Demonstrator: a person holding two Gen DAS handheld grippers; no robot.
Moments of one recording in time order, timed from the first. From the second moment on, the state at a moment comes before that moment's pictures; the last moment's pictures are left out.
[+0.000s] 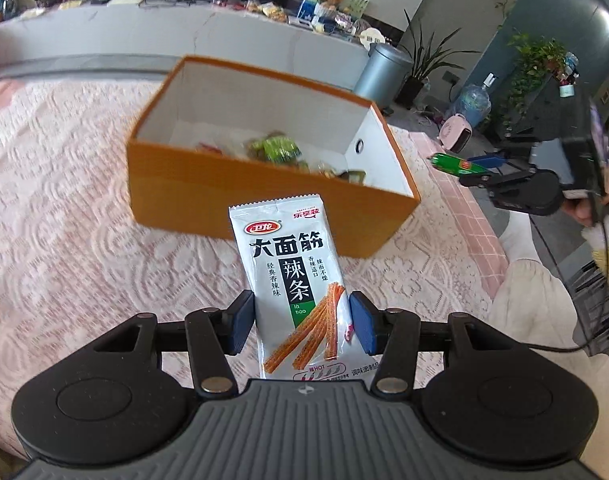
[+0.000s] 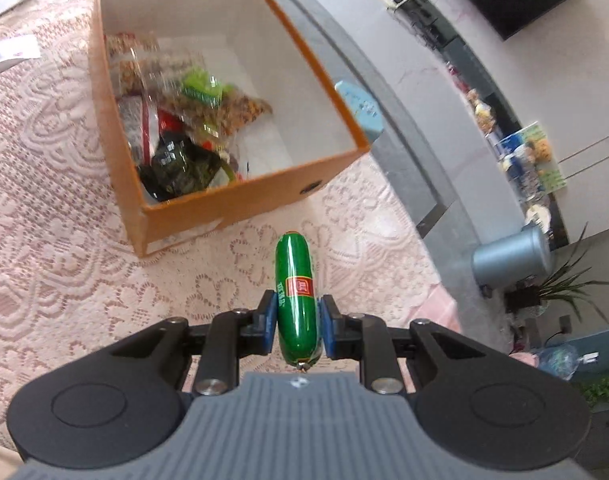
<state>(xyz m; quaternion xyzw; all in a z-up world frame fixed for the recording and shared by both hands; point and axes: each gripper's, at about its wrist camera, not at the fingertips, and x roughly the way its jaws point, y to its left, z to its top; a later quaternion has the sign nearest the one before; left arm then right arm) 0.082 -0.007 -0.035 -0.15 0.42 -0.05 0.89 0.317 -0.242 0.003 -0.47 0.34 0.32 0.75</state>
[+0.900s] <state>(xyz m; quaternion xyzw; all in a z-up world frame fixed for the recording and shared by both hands) 0.188 0.002 -0.002 -0.02 0.38 -0.03 0.92 0.322 -0.132 0.022 -0.37 0.36 0.29 0.81</state>
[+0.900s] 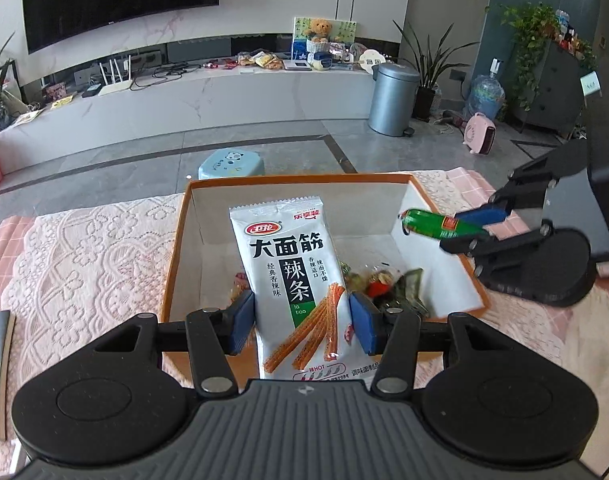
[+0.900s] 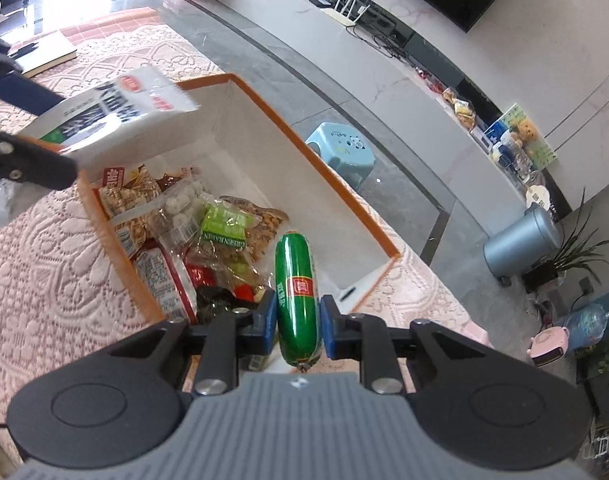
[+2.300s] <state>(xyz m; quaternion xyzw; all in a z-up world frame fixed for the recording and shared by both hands) 0.339 0.014 -0.088 0.06 0.49 0.05 0.87 0.429 -0.066 -0.087 -0.33 0.48 0.23 0.77</state>
